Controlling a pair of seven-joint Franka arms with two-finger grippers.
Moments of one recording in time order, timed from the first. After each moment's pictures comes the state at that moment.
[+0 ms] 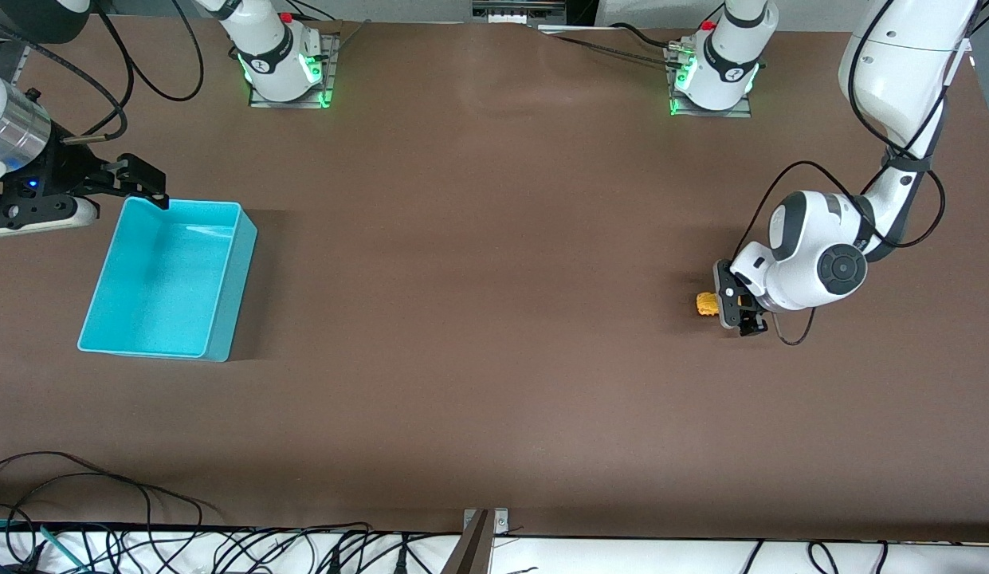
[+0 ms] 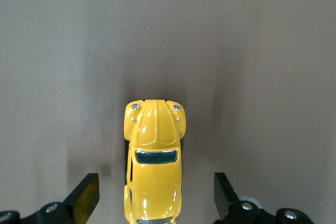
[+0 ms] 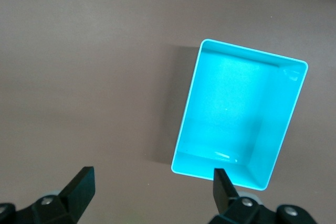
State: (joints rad) left arm 0.09 0.51 -0.14 -2.01 0.06 2.35 1.39; right arm 0.05 0.05 0.02 -1.61 0.00 1.61 -0.08
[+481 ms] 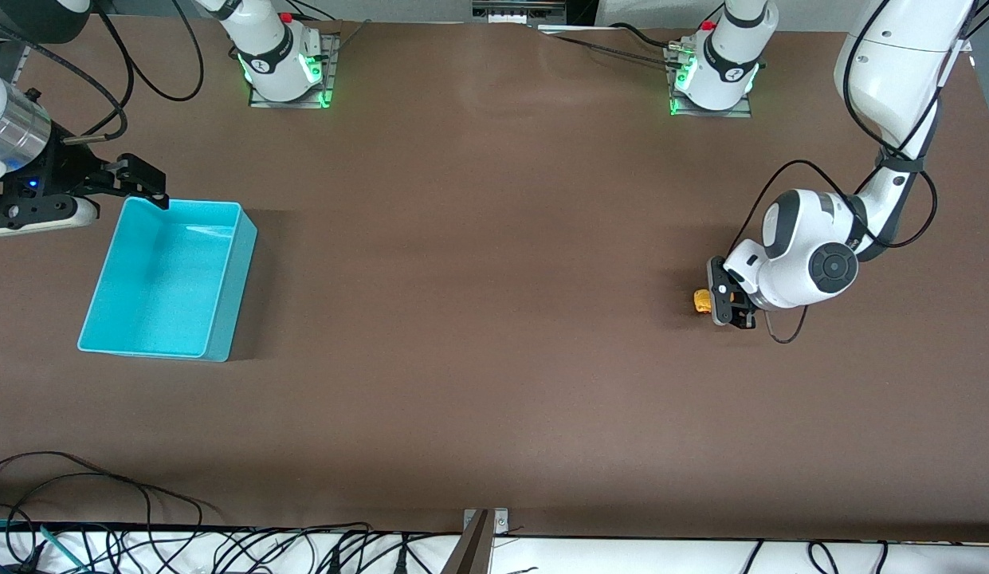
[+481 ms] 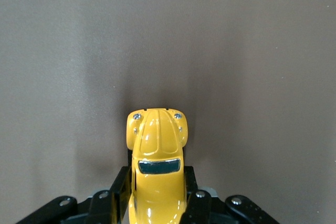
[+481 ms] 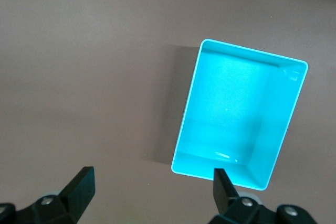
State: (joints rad) left arm 0.09 0.50 -0.15 -2.02 0.06 2.35 1.39; right arm 0.05 0.05 0.02 -1.61 0.00 1.61 -0.08
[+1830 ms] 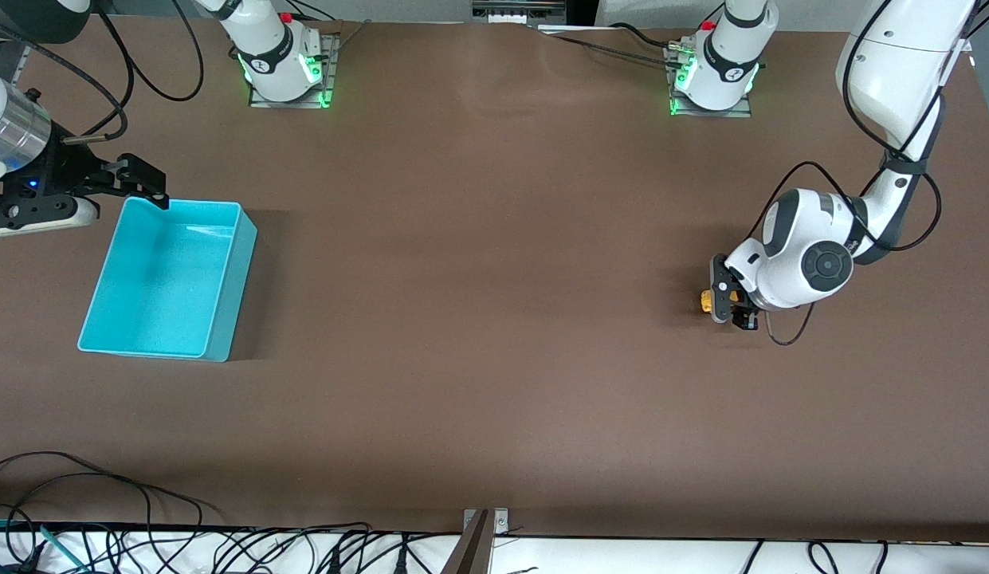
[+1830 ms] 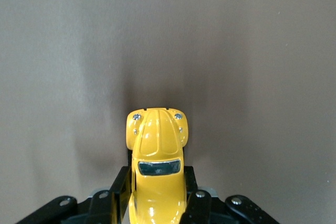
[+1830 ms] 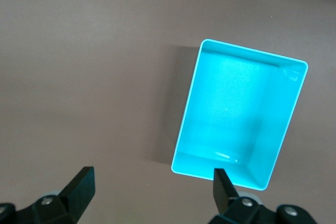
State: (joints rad) left arm 0.11 0.51 -0.16 -2.02 0.16 2.36 1.40; right arm 0.05 0.05 0.02 -1.61 0.00 1.61 -0.08
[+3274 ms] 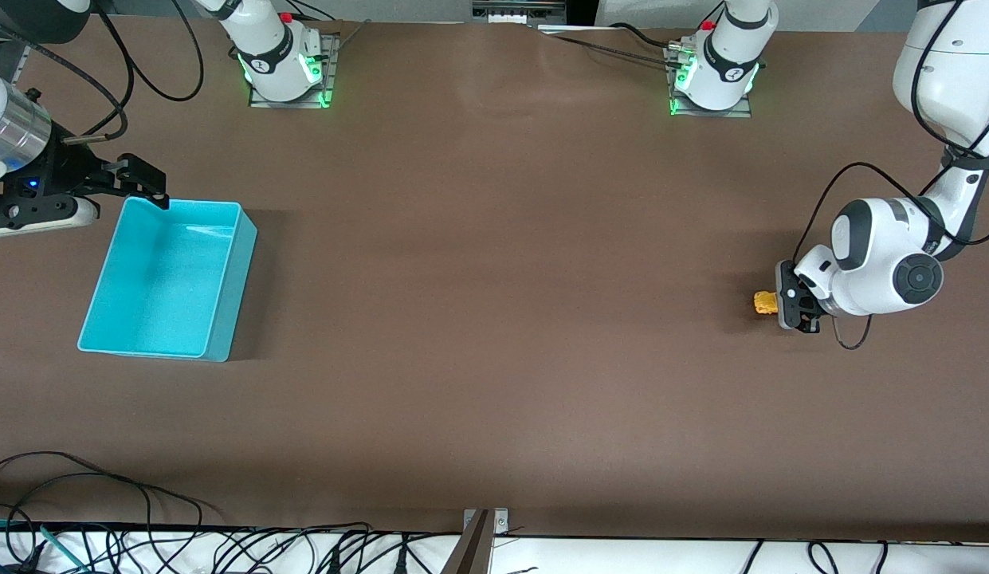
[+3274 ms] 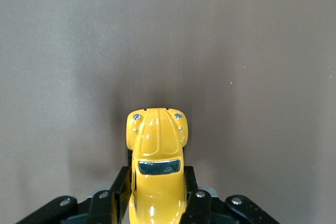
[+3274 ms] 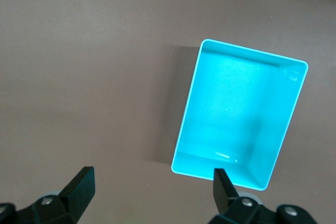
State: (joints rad) left arm 0.31 0.55 -0.16 -1.94 0.16 2.29 1.60; right arm 0.06 0.05 0.02 -1.61 0.00 1.61 -0.08
